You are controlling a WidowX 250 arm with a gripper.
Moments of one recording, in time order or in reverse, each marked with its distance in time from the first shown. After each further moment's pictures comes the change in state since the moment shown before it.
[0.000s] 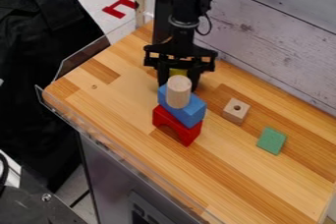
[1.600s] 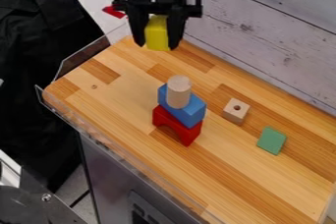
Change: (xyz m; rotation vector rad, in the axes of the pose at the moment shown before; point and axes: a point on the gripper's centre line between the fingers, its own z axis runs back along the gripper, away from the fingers) arm -0.055 0.021 0.108 -0.102 -0.008 -0.237
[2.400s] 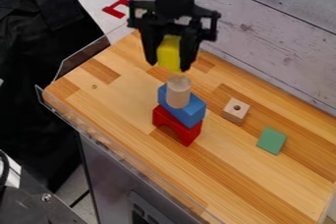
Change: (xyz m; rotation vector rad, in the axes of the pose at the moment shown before) arm -0.020 -0.015 -0.019 0.024 0.060 -0.067
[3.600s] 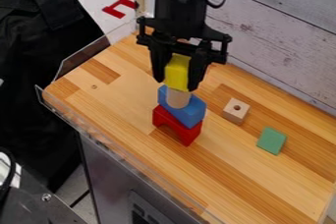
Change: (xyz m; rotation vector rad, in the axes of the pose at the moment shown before) arm -0.008 -0.013 -0.012 0.042 0.009 -0.027
